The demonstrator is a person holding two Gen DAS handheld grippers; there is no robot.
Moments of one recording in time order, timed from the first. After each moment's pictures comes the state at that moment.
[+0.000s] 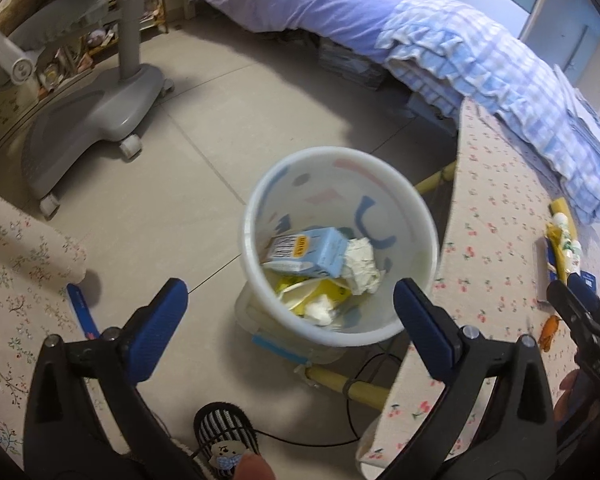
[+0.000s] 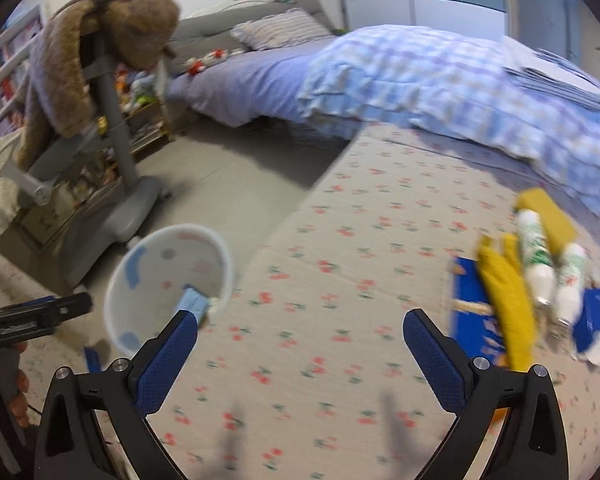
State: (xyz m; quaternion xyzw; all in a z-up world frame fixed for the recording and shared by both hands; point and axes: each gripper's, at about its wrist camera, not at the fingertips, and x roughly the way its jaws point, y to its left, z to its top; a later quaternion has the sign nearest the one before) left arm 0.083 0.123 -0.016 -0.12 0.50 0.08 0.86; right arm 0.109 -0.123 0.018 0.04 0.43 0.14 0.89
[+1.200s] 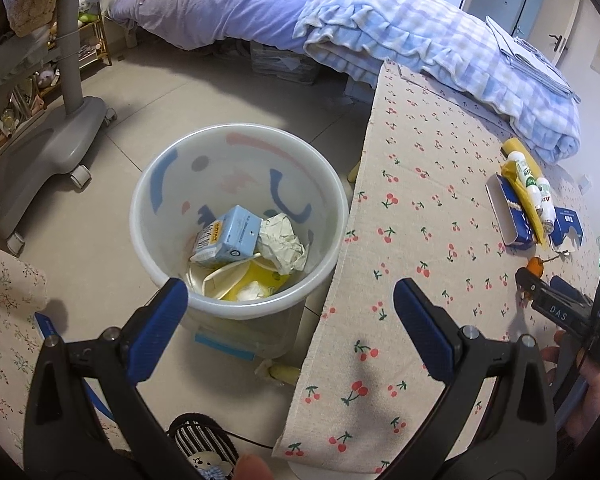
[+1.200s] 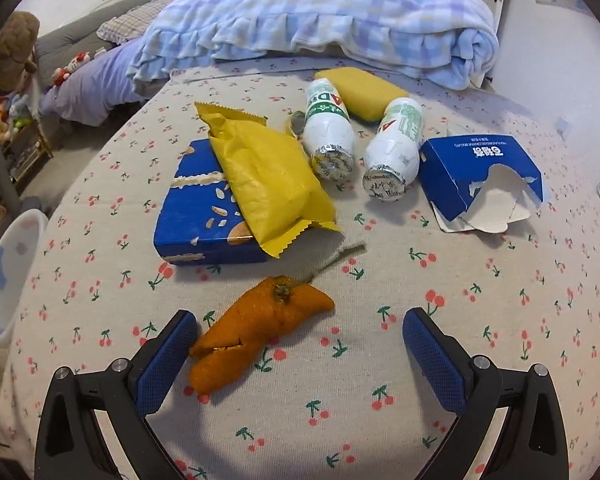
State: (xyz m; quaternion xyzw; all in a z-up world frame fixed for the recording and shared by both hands) left arm 0.068 0.049 -0.032 -0.07 0.47 0.00 0.88; right arm 0.077 -0.244 -0.052 0.07 0.49 -0.06 0.87
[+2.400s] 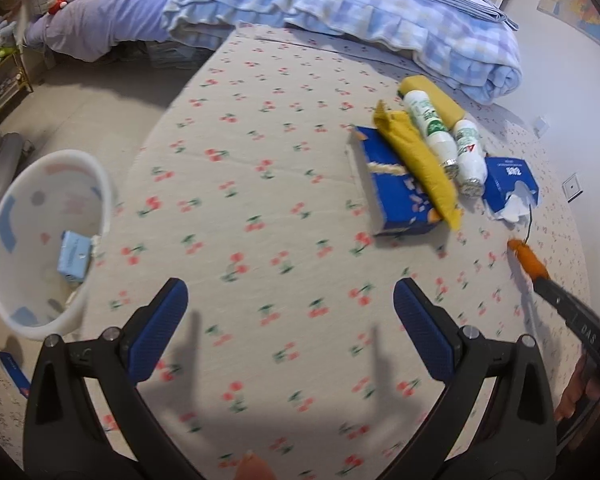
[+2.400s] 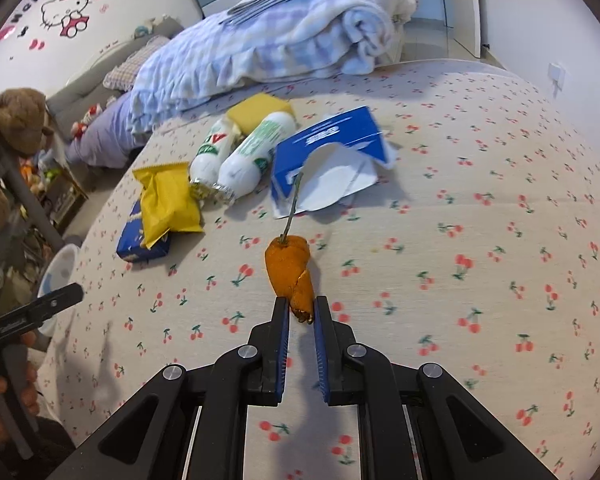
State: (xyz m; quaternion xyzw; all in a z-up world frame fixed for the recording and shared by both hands) left arm 0.105 -0.107 -0.038 -0.03 0.50 -0.11 0.86; right arm 0.015 -0.386 -0.035 0.18 0.46 0.00 0.87
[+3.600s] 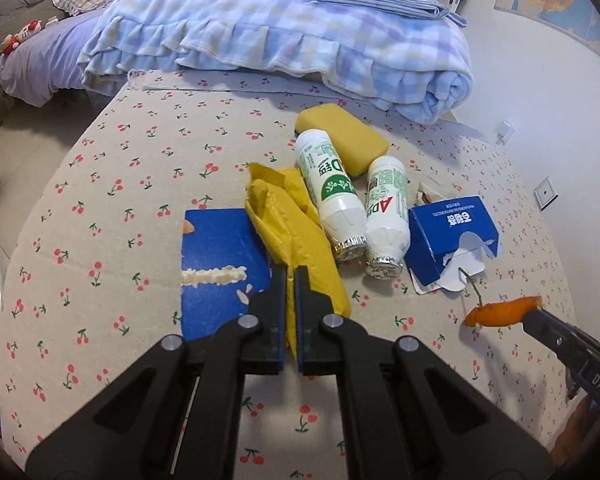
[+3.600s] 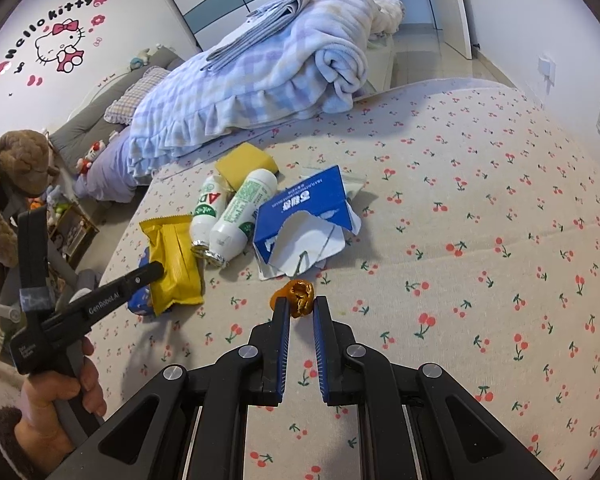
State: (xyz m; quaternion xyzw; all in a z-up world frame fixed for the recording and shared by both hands) left arm 0.144 -0.209 -0.032 -0.03 0.45 -0.18 0.88; right arm 0.026 -0.425 -0.009 0.22 0.43 0.00 0.88
